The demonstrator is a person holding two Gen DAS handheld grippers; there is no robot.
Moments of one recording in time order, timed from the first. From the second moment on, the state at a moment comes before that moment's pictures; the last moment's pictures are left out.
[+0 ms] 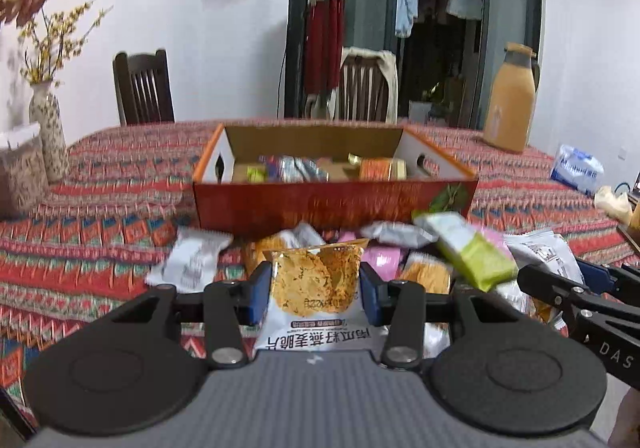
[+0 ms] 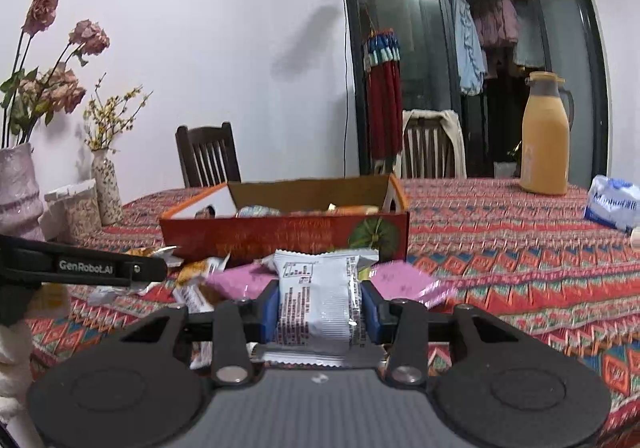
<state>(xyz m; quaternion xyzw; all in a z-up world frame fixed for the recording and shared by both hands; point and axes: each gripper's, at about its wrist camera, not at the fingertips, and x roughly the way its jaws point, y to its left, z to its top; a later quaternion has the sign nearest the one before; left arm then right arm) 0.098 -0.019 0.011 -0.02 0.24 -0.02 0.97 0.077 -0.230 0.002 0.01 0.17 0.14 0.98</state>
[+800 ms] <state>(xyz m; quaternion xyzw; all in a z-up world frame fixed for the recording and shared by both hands) 0.183 -0.011 0.074 -0.03 0.17 -0.01 0.99 0.187 -0.208 0.065 -0.01 0.11 0.13 0.99</state>
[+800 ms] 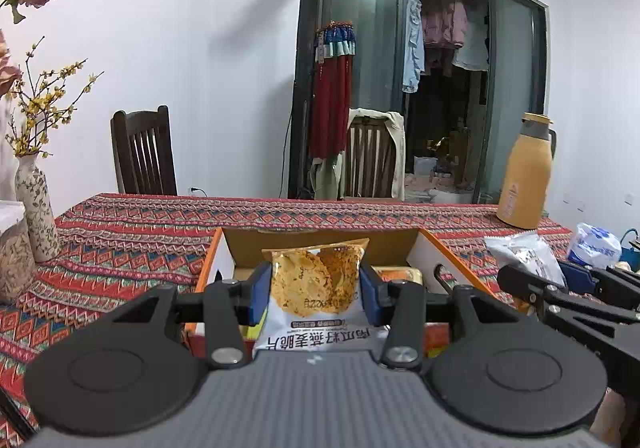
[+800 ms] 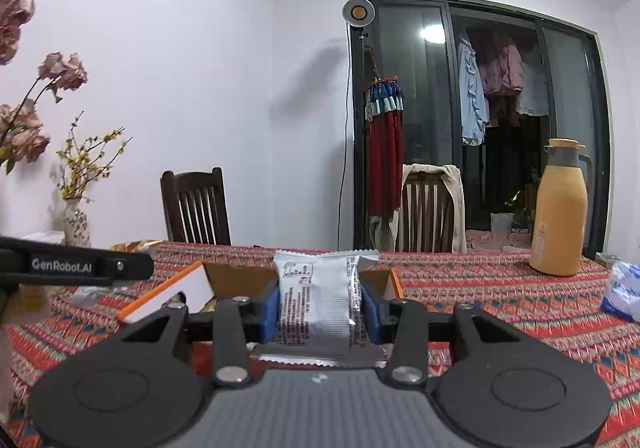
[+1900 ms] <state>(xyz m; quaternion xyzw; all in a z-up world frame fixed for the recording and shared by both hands) 0.335 0.004 0.021 -0.02 0.25 0.04 0.97 0.359 -0.193 0.034 0.00 0.21 0.13 0.97</state>
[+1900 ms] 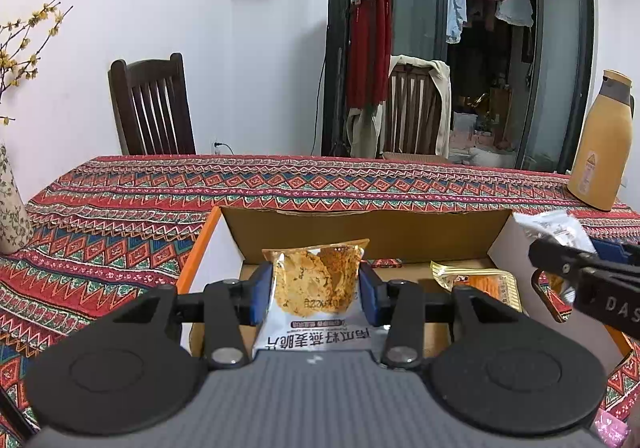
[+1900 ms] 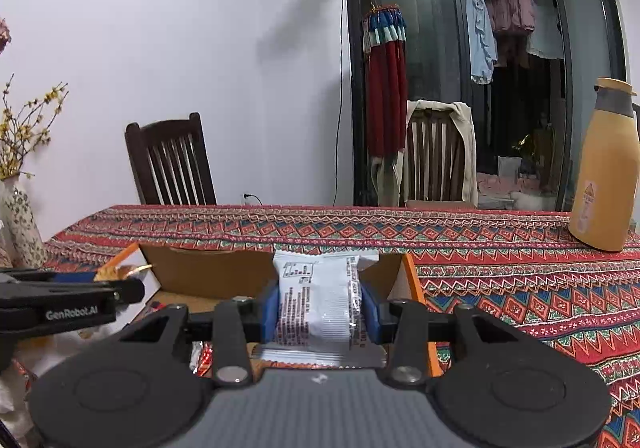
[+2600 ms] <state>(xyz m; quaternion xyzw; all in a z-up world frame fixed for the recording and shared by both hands) 0.309 0.010 0.037 -0.05 0.19 0.05 0.98 0.341 -0.212 0.039 0.04 0.17 0.11 0.98</state>
